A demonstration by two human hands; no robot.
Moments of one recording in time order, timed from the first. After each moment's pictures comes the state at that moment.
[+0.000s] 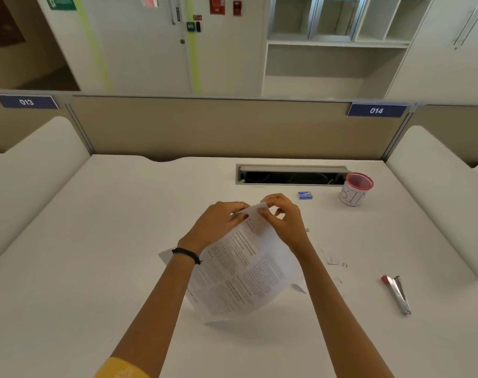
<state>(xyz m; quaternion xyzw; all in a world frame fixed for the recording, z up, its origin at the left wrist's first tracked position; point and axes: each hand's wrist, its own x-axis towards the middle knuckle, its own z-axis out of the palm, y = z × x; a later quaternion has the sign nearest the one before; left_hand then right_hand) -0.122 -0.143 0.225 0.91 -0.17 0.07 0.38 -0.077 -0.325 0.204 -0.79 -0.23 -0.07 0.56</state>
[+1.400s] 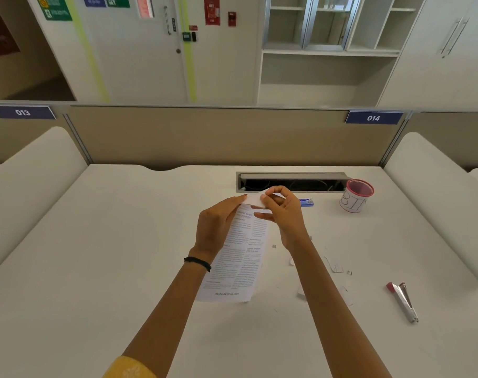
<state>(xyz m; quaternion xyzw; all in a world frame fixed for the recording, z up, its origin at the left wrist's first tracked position) -0.117 -0.138 0.216 0.84 -0.17 0.35 0.38 -0.082 -0.292 0.255 -0.66 -0.08 0.02 0.75</state>
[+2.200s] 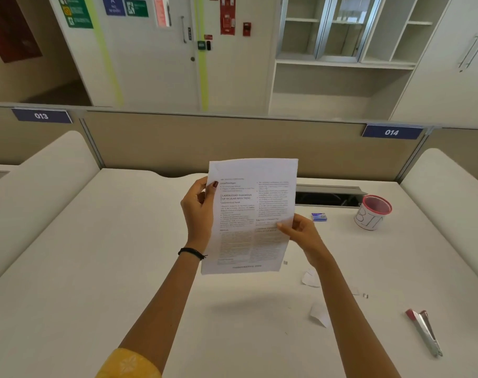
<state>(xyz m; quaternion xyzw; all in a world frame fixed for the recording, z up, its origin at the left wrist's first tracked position) -0.083 -0.098 0.249 0.70 0.07 0.39 0.59 -0.028 -0.318 0.195 -0.74 -0.14 0.11 0.64</state>
